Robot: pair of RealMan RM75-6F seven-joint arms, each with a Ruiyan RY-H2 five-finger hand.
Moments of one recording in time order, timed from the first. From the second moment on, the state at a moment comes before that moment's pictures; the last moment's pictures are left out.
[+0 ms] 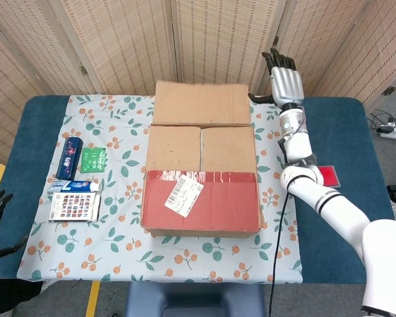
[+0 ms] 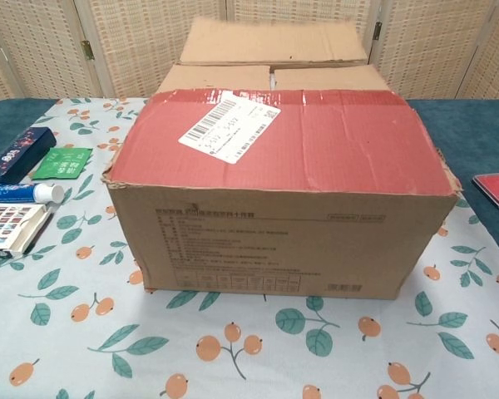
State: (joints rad) left arm -0.10 -1.05 -0.04 -1.55 1.45 1.43 -0.20; right arm 1.12 -1.52 0.50 -0.79 -0.75 0.66 -0.18
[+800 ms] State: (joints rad) left arm -0.10 -1.08 -0.03 -1.58 1.51 1.46 -0.10; right arm 0.62 -1.04 0.56 -1.75 -1.06 0.61 0.73
